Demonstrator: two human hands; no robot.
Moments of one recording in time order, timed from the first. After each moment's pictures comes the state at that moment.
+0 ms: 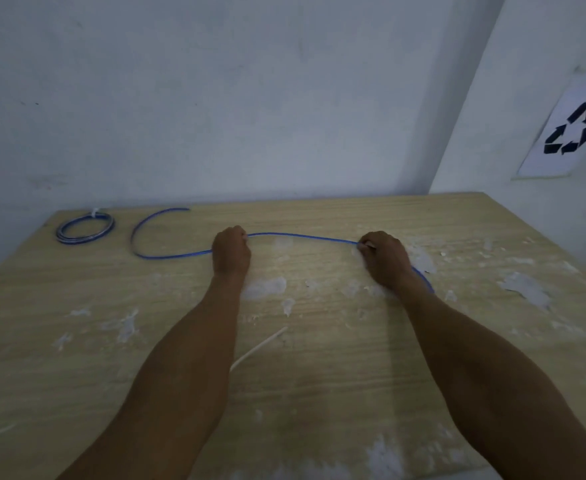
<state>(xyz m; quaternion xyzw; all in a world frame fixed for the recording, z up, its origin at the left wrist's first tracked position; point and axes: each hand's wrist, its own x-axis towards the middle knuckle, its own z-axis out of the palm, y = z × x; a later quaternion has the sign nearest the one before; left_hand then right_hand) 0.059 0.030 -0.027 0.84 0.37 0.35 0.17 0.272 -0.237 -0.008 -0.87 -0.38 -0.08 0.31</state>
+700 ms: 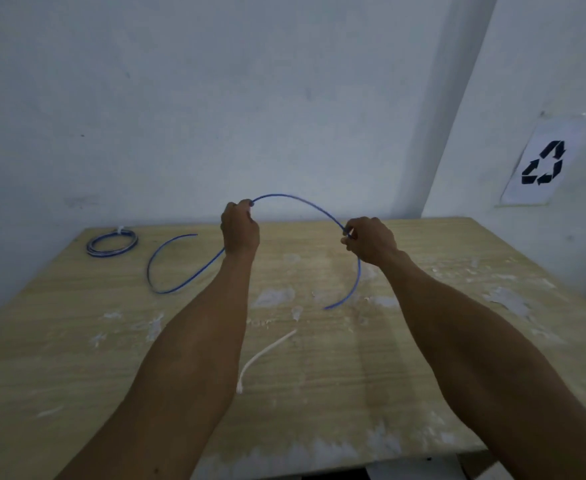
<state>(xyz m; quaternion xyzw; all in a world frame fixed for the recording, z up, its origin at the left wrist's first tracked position) 0.043 0.001 0.088 0.79 0.35 0.46 0.21 0.223 -0.211 0.099 -0.88 -0.42 -0.07 0.21</state>
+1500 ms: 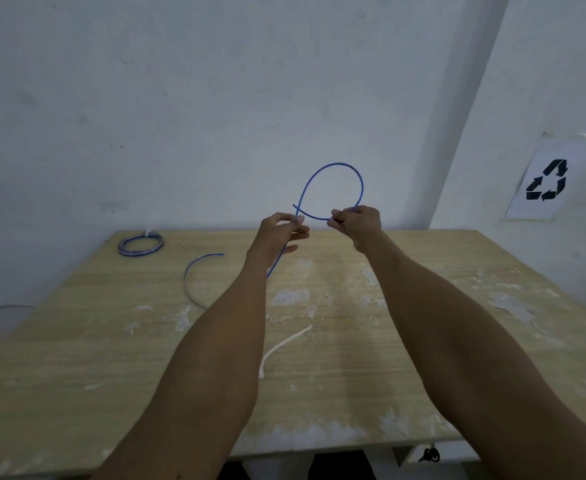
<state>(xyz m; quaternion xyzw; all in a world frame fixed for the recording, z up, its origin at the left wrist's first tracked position) 0.008 -0.047 0.117 0.64 0.21 0.27 0.68 0.164 -0.166 0.144 -0.63 -0.16 0.19 0.74</state>
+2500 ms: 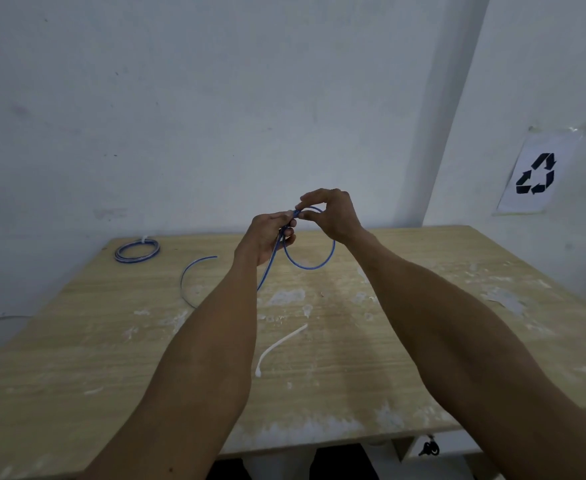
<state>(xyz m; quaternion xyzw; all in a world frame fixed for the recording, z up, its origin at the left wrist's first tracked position) 0.002 -0.051 0.136 0.58 0.17 0.26 0.75 0.136 -0.166 0.165 -0.71 -0.53 -0.09 0.45</state>
